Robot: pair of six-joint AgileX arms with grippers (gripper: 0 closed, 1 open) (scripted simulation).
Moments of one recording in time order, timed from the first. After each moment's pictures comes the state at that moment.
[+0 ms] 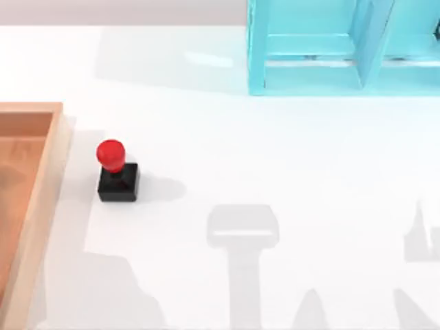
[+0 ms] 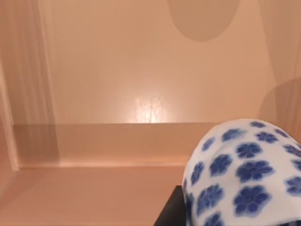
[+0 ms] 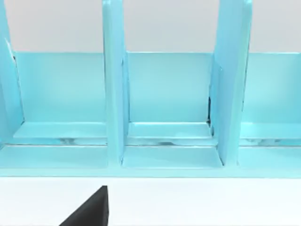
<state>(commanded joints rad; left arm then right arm) 0.40 1.46 1.09 -1.21 0.00 0.43 0.00 0.00 0.00 0.00 0.00 0.00</state>
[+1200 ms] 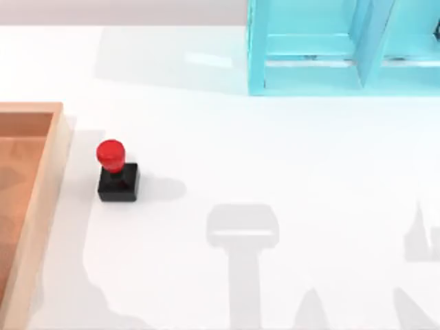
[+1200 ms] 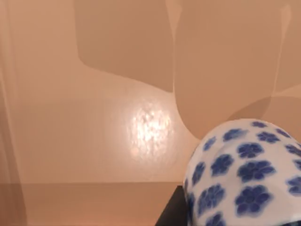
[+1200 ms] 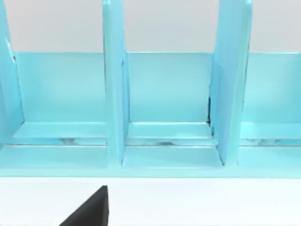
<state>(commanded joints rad) 0.41 1.52 0.88 -0.94 0.00 0.43 0.00 0.00 0.00 0.00 0.00 0.00</state>
